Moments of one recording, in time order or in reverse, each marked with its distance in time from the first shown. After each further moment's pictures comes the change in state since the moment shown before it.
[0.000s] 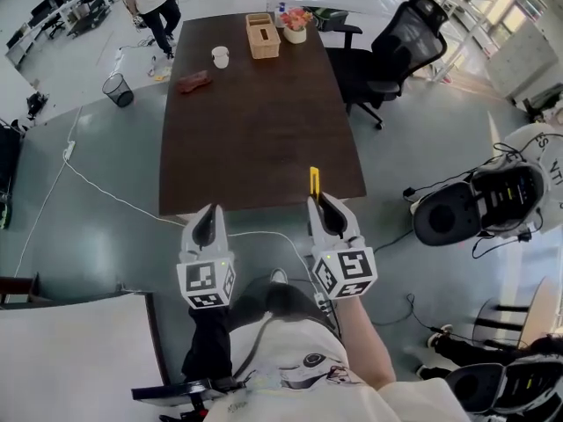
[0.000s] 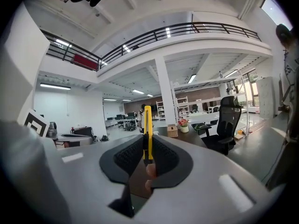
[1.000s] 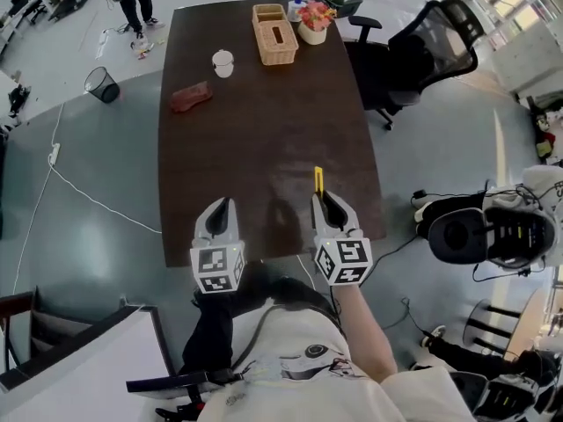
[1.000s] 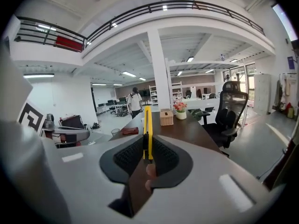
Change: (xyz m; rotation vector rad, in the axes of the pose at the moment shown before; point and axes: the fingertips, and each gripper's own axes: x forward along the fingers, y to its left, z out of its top) left arm 0.206 0.083 -0.045 -0.072 0.177 -0.071; right arm 0.208 -0.065 -0.048 0.016 0.206 -0.099
